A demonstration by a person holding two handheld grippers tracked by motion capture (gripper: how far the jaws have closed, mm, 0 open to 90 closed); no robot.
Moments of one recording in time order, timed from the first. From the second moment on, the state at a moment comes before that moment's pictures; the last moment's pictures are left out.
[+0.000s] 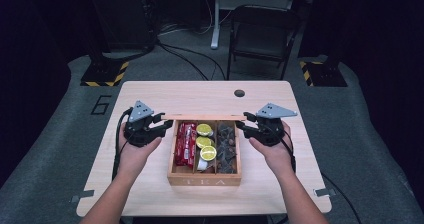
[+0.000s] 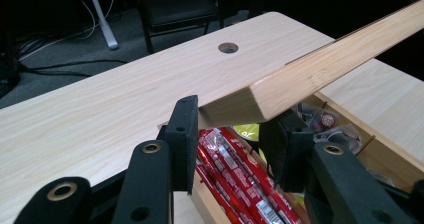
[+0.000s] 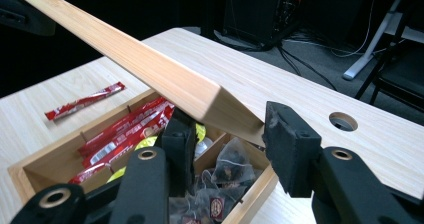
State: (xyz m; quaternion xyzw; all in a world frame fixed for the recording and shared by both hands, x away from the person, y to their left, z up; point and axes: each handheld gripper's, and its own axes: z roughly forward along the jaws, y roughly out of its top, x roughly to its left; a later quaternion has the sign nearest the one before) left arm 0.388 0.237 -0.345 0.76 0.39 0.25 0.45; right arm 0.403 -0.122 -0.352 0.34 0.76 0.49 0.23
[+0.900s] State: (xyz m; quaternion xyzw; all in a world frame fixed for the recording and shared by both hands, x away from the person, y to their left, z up) left arm 0.359 0.243 -0.379 0.77 0.37 0.24 0.46; right arm 0.365 -0.128 -0.374 0.31 0.78 0.49 0.22
